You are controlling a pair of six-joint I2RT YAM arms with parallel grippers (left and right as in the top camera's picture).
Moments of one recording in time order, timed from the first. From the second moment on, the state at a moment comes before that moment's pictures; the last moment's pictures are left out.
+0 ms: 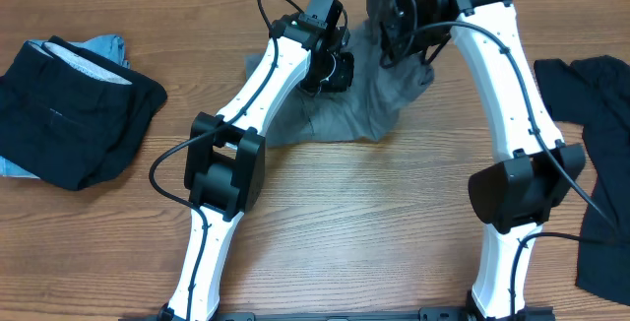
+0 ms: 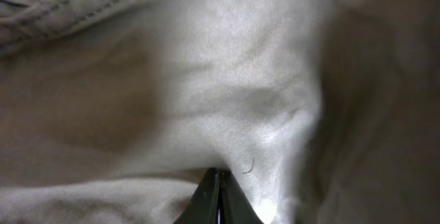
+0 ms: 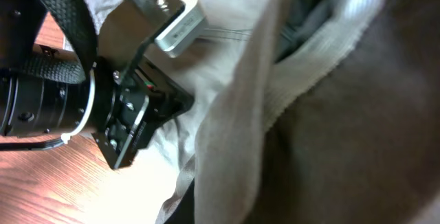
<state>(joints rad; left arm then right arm) -0.43 2.44 2.19 -0.99 0.33 -0.37 0.22 2.16 2.33 -1.35 -0.25 -0.15</state>
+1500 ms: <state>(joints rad) -0.53 2.46 2.14 -0.78 0.24 -0.39 0.22 2.15 2.33 -1.42 -0.25 -0.22</state>
